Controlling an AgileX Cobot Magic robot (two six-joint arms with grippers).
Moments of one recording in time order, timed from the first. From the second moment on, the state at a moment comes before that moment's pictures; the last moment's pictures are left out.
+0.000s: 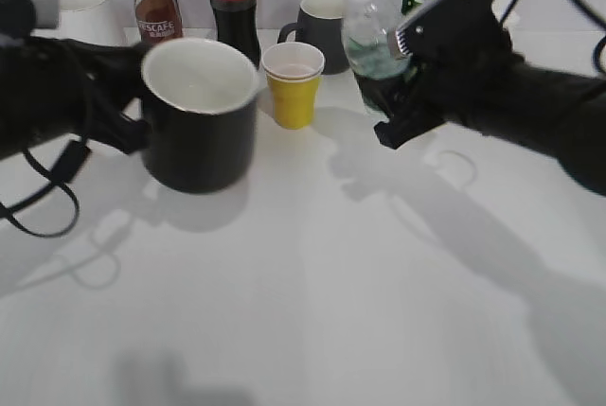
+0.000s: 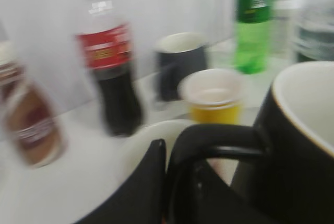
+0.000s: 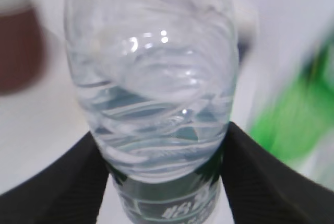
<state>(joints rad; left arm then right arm) -0.36 1.43 -0.54 0.36 -0.64 -0.10 0.47 1.72 -0.75 -0.09 -0.58 -0.22</state>
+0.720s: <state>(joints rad) -0.55 1.43 -0.54 0.36 -0.57 -0.26 0.54 1.56 -0.75 -0.17 -0.54 -1.19</state>
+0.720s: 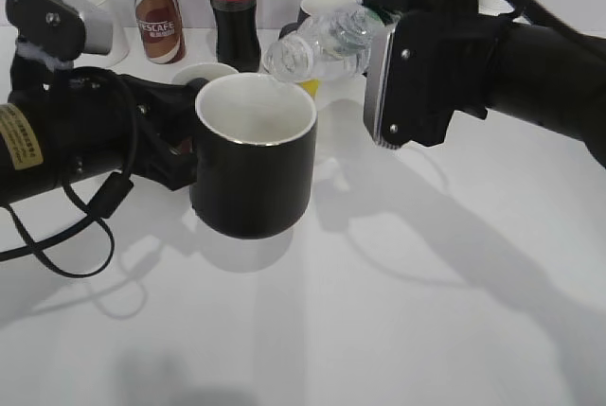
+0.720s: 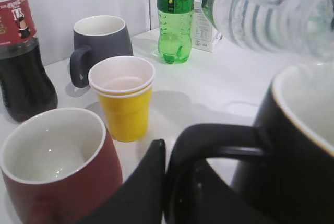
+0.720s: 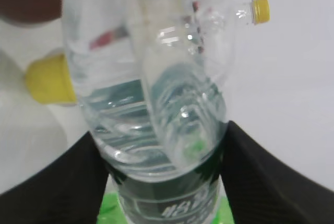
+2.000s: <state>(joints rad) -0.55 1.43 -0.54 0.40 -0.49 -0.26 0.54 1.56 -0.75 -0.17 -0.61 -1.36</state>
